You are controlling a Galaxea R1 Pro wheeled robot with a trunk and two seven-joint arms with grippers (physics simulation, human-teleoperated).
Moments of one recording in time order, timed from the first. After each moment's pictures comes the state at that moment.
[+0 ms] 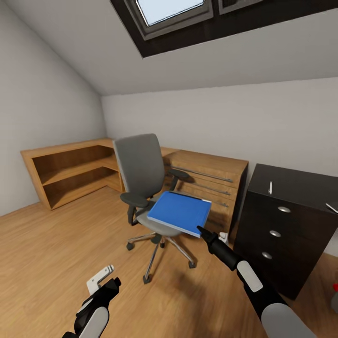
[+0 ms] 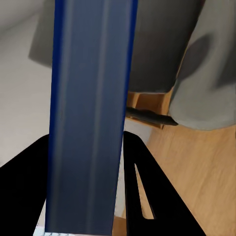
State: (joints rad) left arm -0.12 0.06 -0.32 -1.45 0.88 0.24 0.92; right arm -0.59 -0.03 -0.07 -0.64 -0.93 0.46 0.70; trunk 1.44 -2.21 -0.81
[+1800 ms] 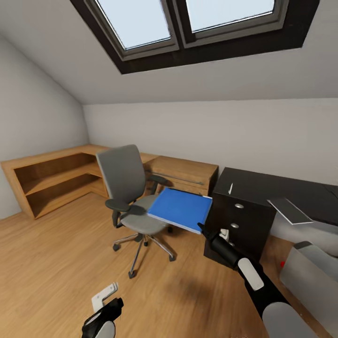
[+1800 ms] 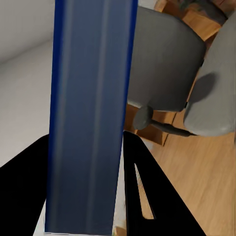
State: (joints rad) left arm -0.12 0.06 -0.39 -1.28 0.87 0.24 0.92; right arm -0.59 -0.03 -0.07 -0.69 -0.92 0.46 0.70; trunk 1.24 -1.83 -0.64
